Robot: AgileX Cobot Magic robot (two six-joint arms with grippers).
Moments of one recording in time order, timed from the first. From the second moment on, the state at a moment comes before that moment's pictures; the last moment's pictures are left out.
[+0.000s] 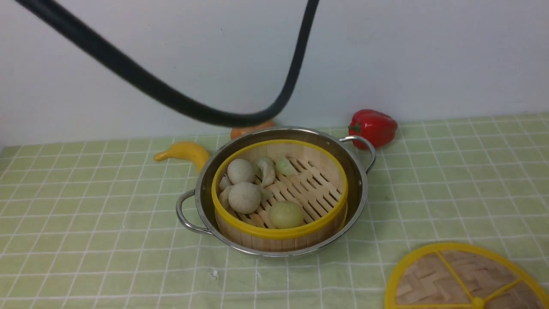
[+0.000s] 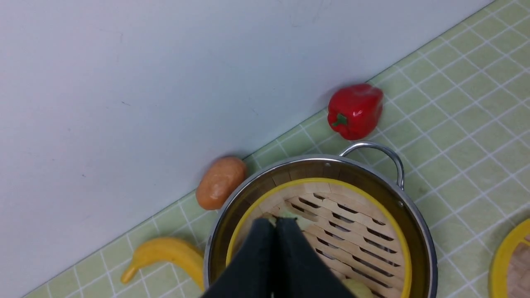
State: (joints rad) right arm 0.10 0.00 0.01 0.02 0.35 0.18; left arm -0.69 1.59 -2.01 0.33 1.22 -0.09
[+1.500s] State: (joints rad) right arm 0.10 0.00 0.01 0.02 0.35 0.18; left arm 0.07 0.08 0.00 0.04 0.23 -0.09
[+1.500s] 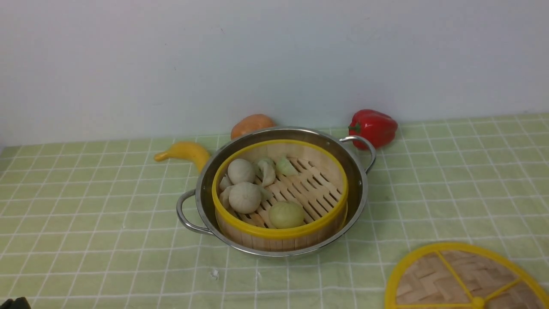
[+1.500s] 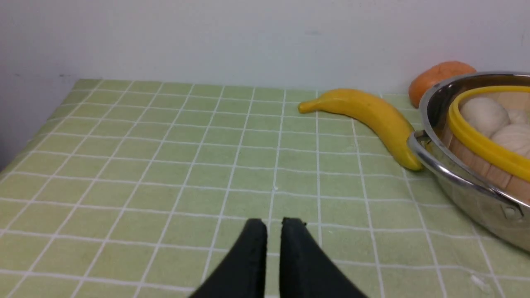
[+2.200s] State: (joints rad) right arm 0.10 0.00 0.01 0.02 0.35 0.18; left arm 0.08 0.00 0.01 0.04 0.34 -0.09
